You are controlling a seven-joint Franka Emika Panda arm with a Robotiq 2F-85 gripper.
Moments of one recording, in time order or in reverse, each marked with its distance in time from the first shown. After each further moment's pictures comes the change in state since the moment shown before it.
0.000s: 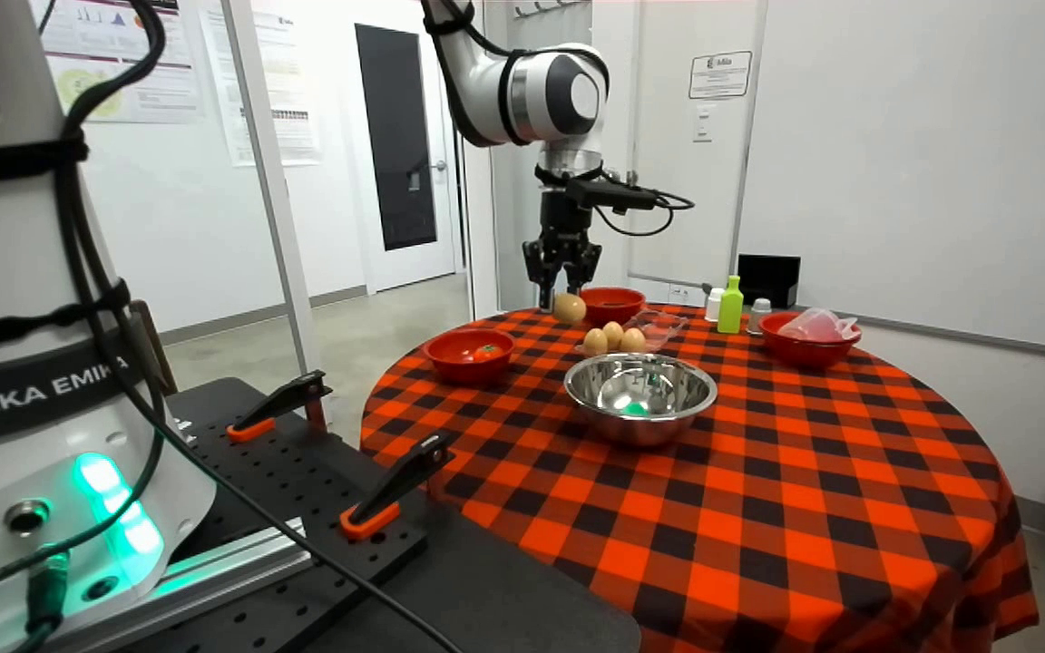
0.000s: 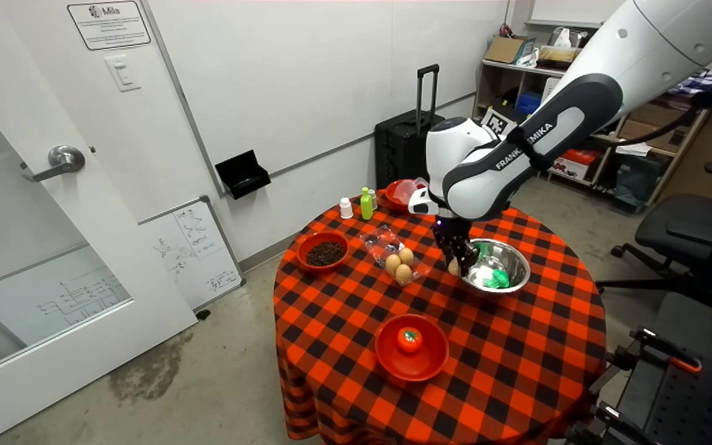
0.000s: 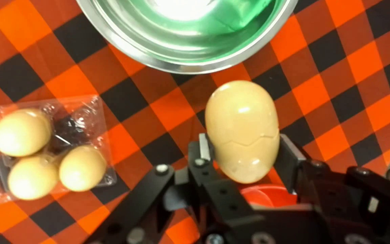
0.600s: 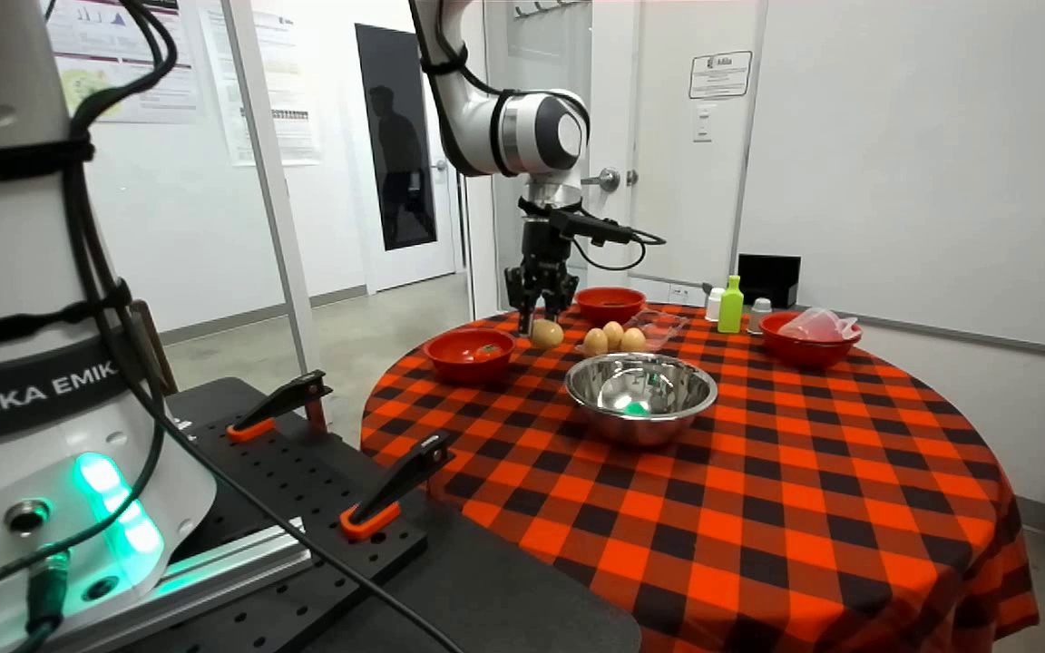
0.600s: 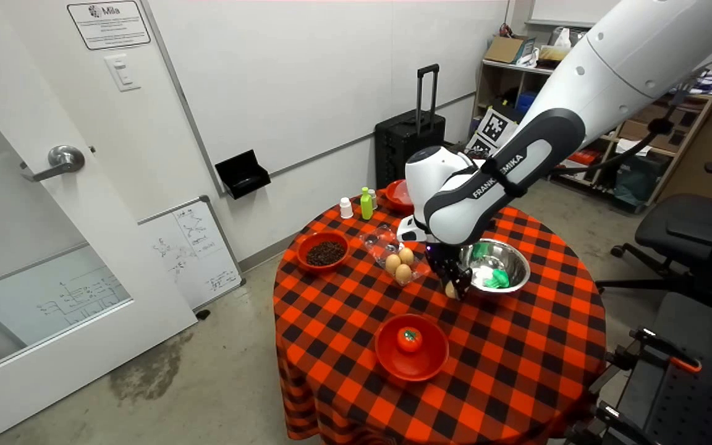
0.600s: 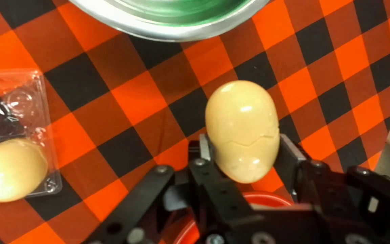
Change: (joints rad) arm 0.074 0.124 -0.018 0.086 -0.012 -0.077 -0.001
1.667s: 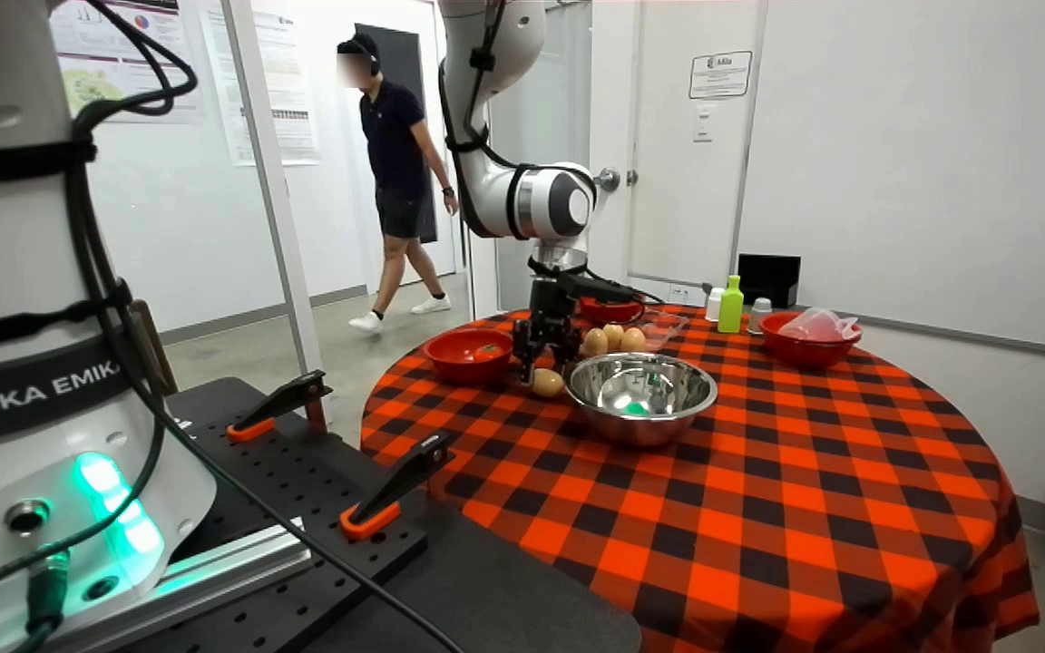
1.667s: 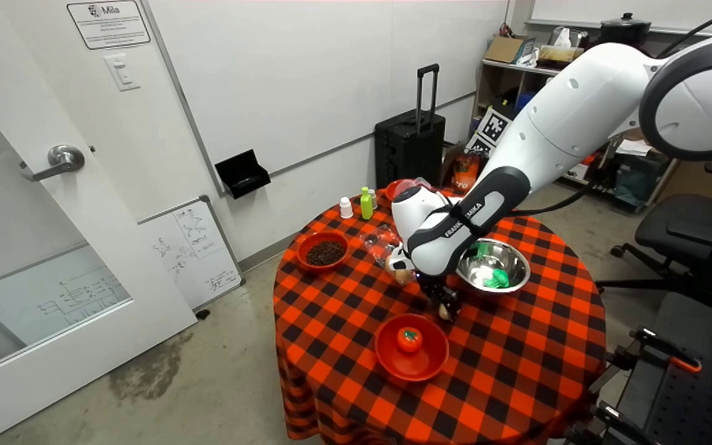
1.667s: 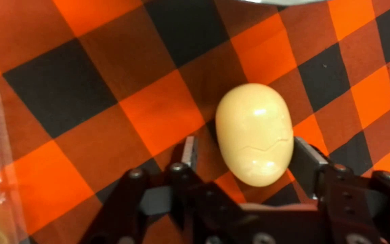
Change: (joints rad) arm 0.030 0.276 -0.026 0.223 -0.018 -0.017 0.005
